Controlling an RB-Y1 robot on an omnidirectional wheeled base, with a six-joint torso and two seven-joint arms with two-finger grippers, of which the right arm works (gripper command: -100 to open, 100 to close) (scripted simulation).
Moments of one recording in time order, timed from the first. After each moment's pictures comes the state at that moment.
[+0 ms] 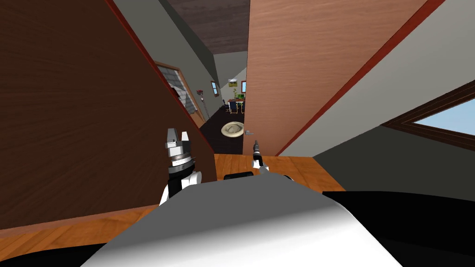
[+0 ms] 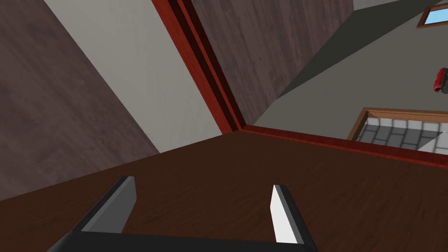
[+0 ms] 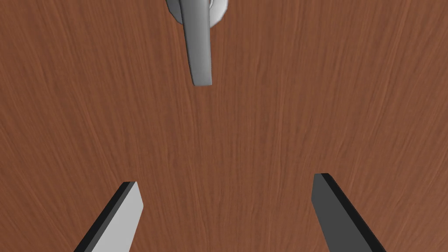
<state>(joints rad) -0.23 0.00 -0.10 -0.58 -0.28 -0.85 0.23</state>
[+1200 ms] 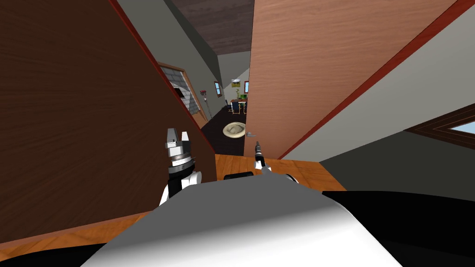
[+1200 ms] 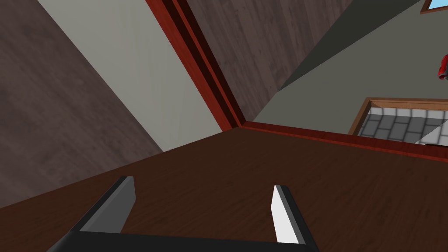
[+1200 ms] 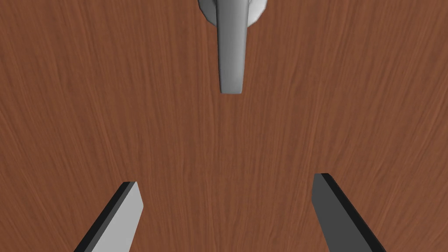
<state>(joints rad) -0.24 -0.04 -0.11 -0.51 -0.29 -0.83 0.23</state>
